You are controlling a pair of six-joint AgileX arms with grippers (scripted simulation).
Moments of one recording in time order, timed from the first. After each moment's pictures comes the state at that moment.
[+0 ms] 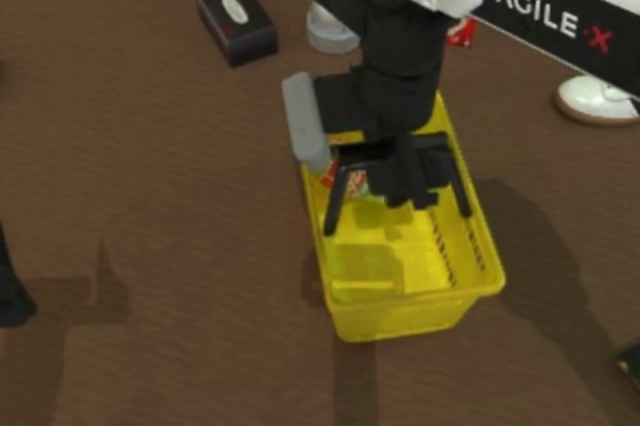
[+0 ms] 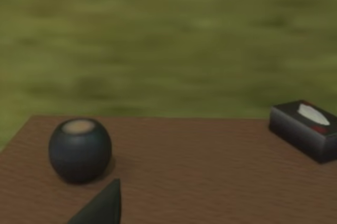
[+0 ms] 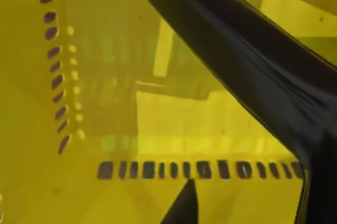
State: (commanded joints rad) left arm 0.02 0.00 0.00 0.00 0.00 0.00; right arm 0.66 2.27 2.09 -1.40 0.00 -1.06
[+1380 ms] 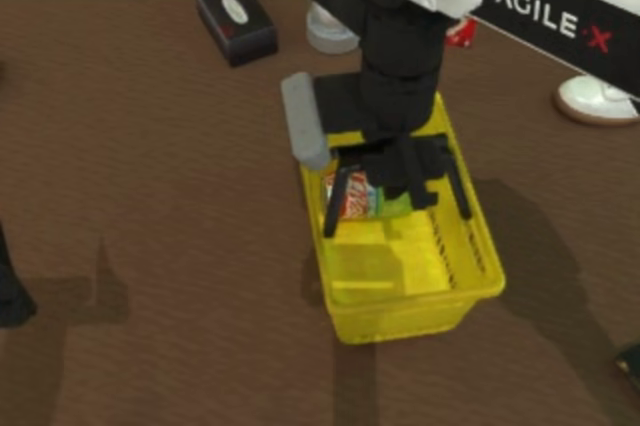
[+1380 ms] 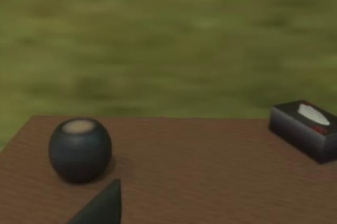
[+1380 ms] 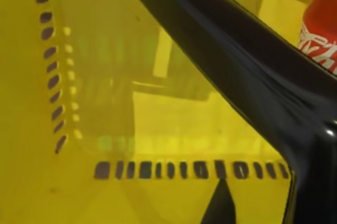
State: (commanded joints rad) left arm 0.02 0.00 0.00 0.00 0.00 0.00; right arm 0.66 2.27 2.09 -1.40 0.00 -1.06
